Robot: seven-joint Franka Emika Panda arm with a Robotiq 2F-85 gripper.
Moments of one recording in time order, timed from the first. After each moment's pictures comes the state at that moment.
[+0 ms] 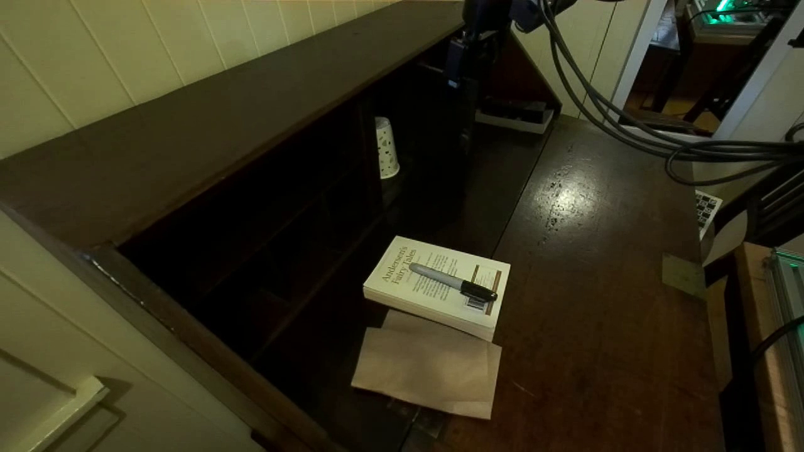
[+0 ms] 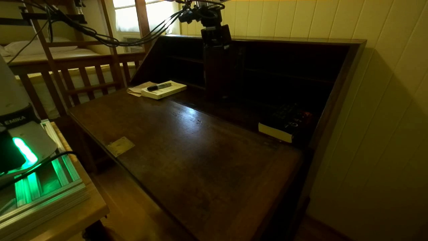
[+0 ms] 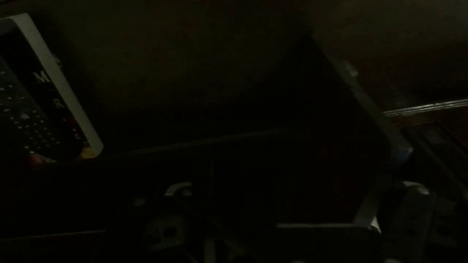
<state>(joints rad) -0.09 0.22 -0.17 -1.96 -0.08 2.43 0.00</state>
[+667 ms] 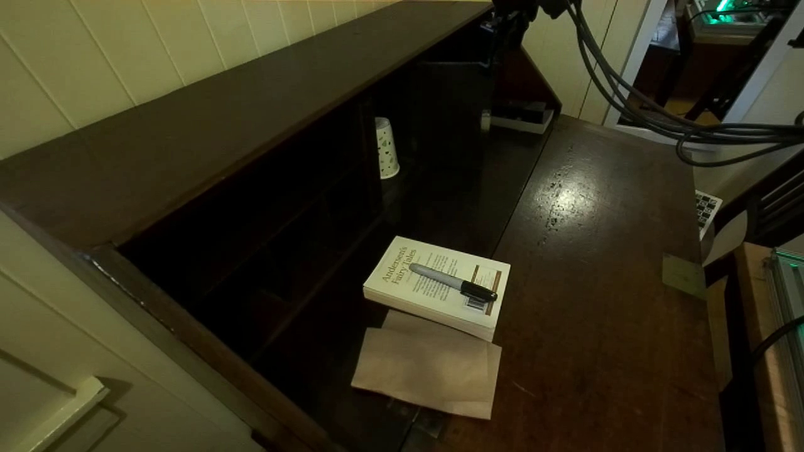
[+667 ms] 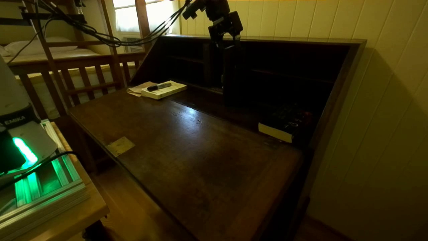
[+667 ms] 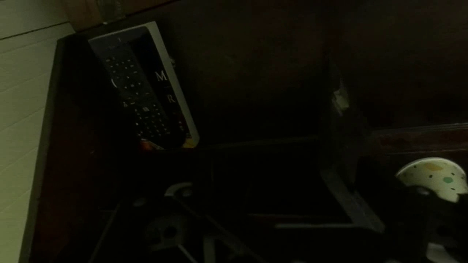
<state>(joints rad) -0.10 0.17 -0.24 -1.99 -0.35 2.43 0.14</state>
